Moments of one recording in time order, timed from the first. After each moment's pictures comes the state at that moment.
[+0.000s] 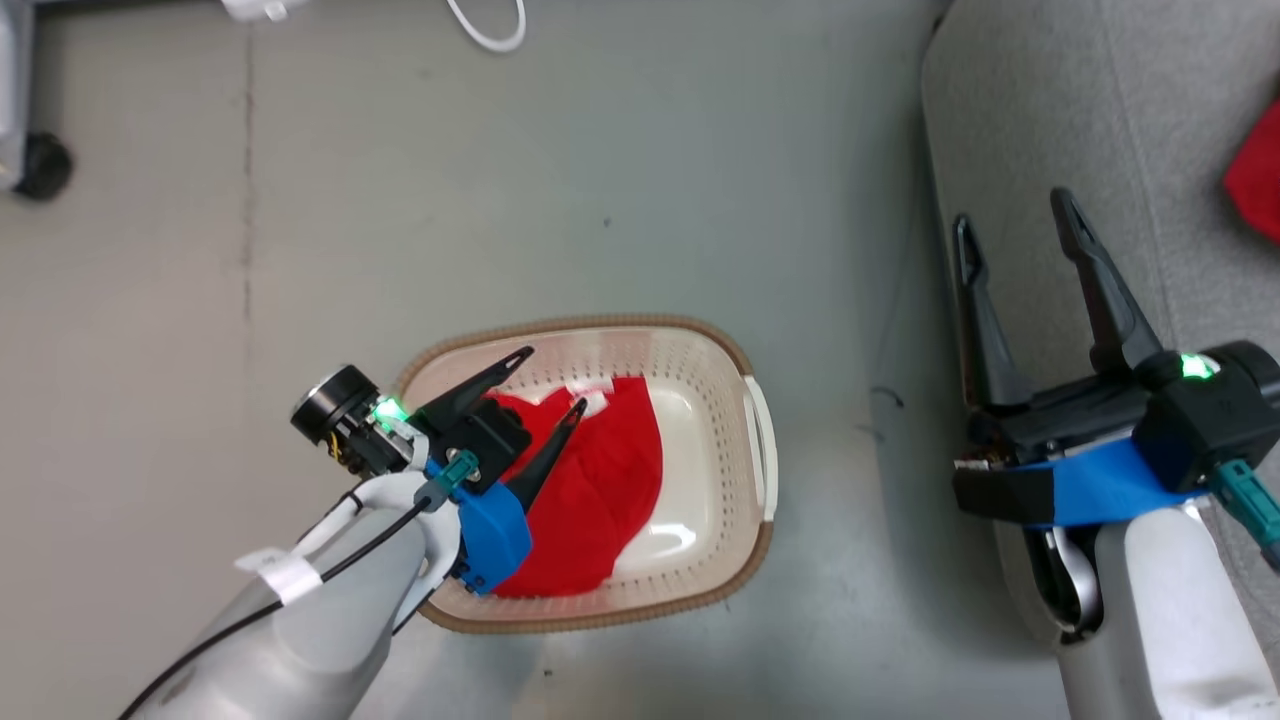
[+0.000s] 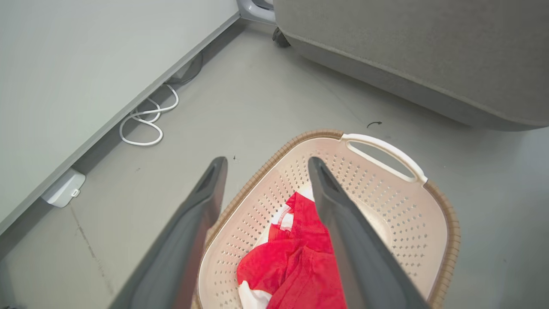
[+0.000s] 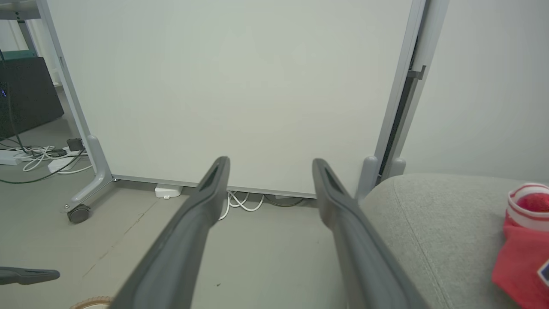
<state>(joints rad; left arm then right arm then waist) -0.67 0.29 -0.89 0.73 -0.25 -0.13 -0.26 -0.34 -0.05 0.03 0.05 0.01 0.13 -0.26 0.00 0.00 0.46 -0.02</state>
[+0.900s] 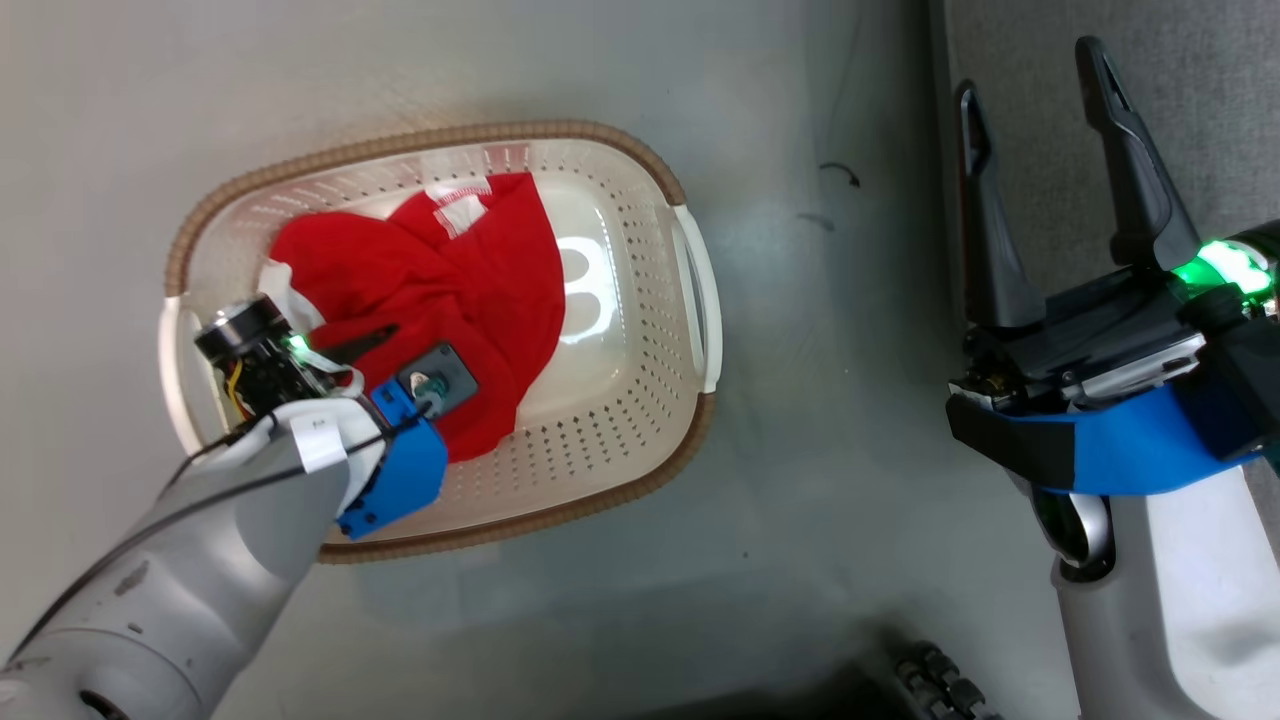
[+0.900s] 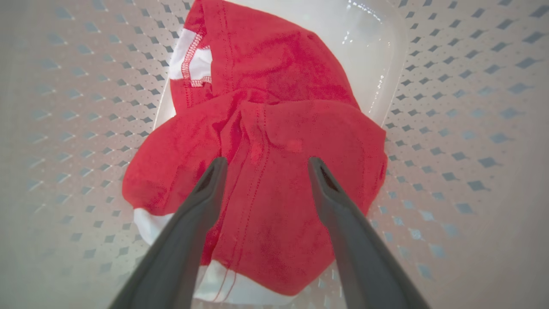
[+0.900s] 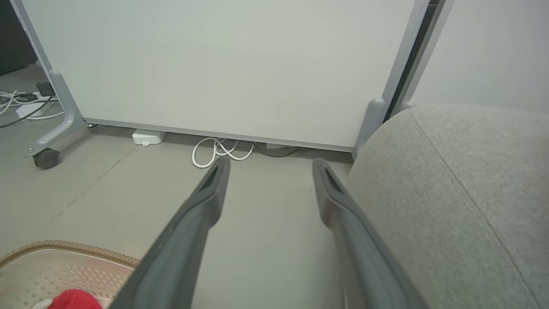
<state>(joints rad) -0.95 0.29 -1.28 1.12 -0.33 -0.13 -0.06 -0.47 -0.05 0.09 -0.09 0.00 0.13 -0.26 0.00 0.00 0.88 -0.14</state>
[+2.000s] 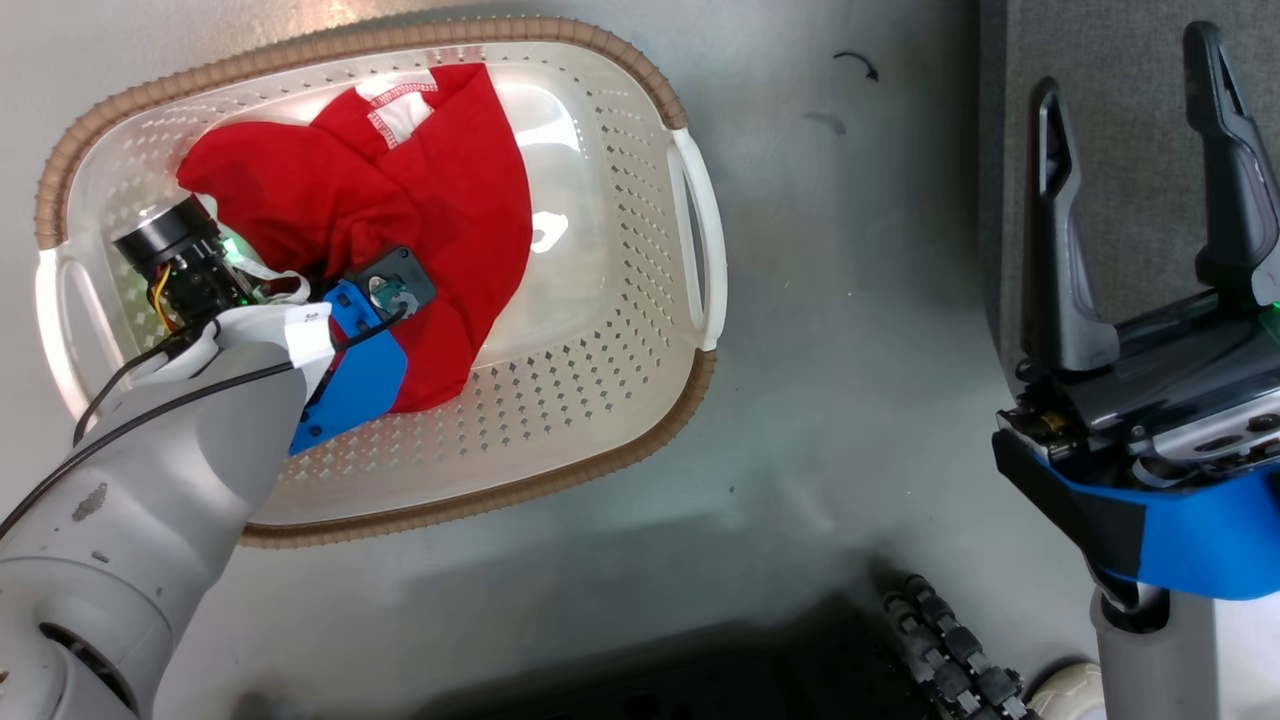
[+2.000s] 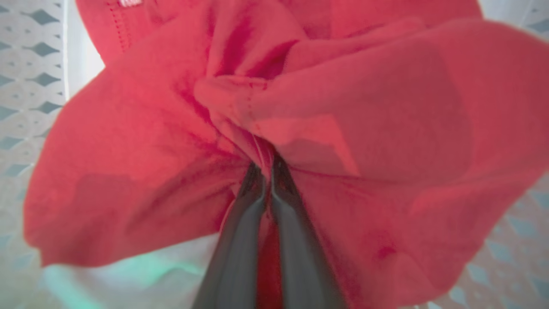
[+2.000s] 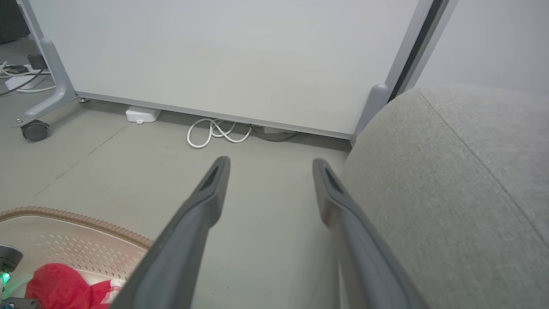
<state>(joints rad) -1.10 0.30 -1.28 1.21 -0.23 -0.13 0.10 -0.41 -0.05 0.08 -0.32 -0.04 0.13 -0.26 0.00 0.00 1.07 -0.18</state>
